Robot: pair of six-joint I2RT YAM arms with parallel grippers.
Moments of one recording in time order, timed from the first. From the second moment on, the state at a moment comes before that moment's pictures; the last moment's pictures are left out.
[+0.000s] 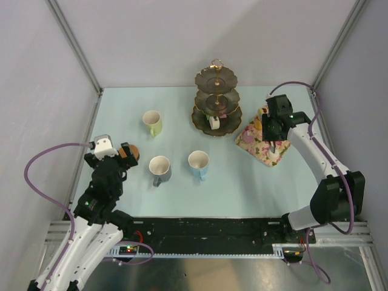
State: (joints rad) left arm -0.42 0.43 0.60 -0.44 -0.67 -0.24; right arm 0.22 1.46 1.27 -0.81 0.17 0.19
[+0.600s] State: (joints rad) left arm -0.42 0.42 0.60 -0.44 -0.67 -0.24; right arm 0.45 1.69 1.49 -0.84 0.15 0.27
